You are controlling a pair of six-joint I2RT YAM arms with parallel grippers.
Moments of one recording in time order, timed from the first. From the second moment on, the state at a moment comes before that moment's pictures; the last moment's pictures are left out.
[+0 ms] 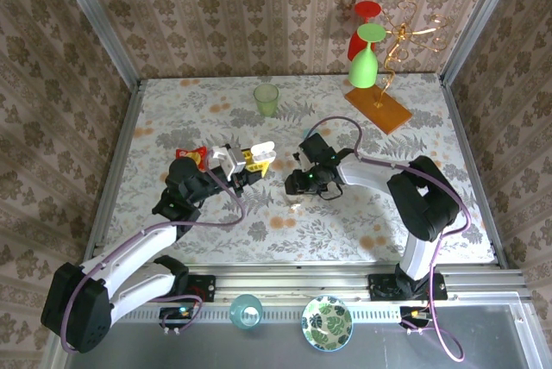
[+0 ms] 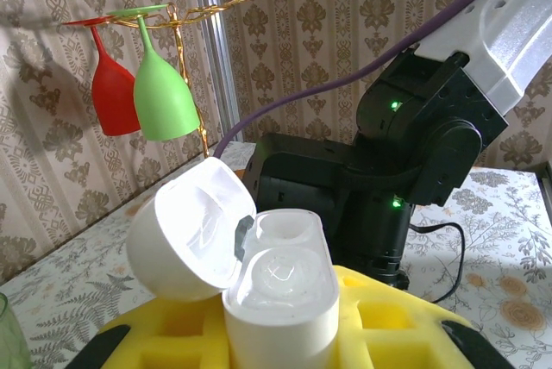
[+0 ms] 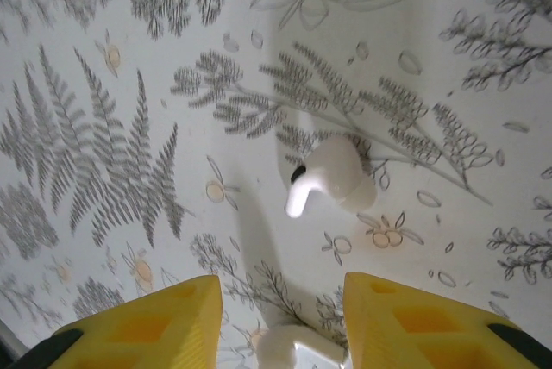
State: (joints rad) left arm -0.57 0.96 0.47 0.53 0.62 0.09; right arm 0.61 1.79 1.05 -0.39 -0.34 0.49
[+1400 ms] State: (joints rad) left arm -0.52 0.79 0.46 0.46 0.65 0.08; right arm 0.77 1.91 1.29 -0.78 -0.10 0.21
